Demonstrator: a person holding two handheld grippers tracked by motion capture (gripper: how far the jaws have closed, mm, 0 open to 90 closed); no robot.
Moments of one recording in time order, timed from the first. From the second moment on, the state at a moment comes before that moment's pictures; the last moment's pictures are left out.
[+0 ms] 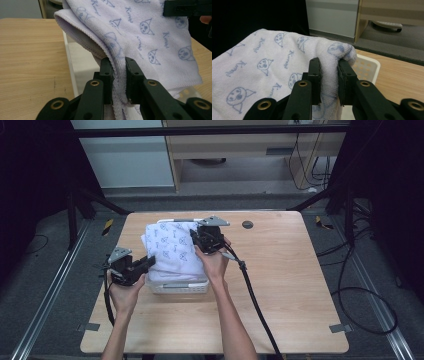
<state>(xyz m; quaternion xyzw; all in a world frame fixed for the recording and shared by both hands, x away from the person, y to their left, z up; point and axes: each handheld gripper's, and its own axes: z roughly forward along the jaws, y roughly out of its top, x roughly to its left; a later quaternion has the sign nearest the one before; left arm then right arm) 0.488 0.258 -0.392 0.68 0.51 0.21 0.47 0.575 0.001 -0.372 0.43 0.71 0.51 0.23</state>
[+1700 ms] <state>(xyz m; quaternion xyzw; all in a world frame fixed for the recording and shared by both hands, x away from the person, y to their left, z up) 0.515 0.246 -0.436 0.71 0.53 0.20 0.42 0.595 0.004 -0.431 0.46 0.74 0.44 0.23</state>
